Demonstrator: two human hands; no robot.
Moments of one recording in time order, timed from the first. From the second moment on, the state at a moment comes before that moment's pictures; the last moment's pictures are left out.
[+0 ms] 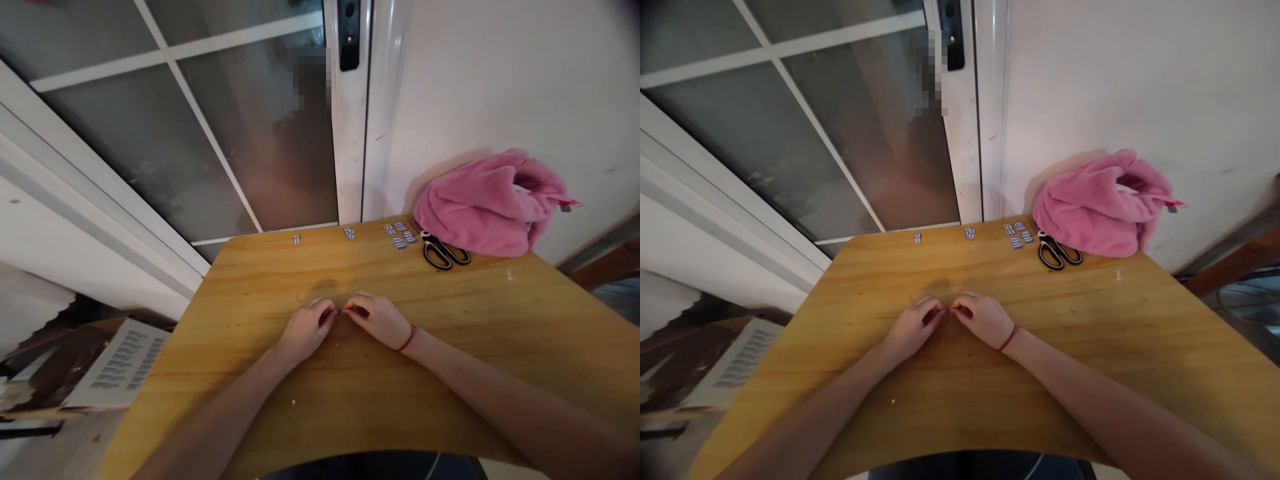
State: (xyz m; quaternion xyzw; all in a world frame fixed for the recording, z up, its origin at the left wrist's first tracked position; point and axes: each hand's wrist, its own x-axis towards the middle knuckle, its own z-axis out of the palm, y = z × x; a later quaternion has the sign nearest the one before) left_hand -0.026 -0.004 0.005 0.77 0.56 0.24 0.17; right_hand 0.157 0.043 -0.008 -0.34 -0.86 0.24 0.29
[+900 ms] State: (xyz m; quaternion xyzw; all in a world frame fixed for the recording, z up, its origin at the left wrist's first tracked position) left_hand -0.041 0.003 0.006 0.80 0.55 0.19 0.15; right_hand 0.250 0.145 -0.015 -0.70 -0.65 0.02 0.31
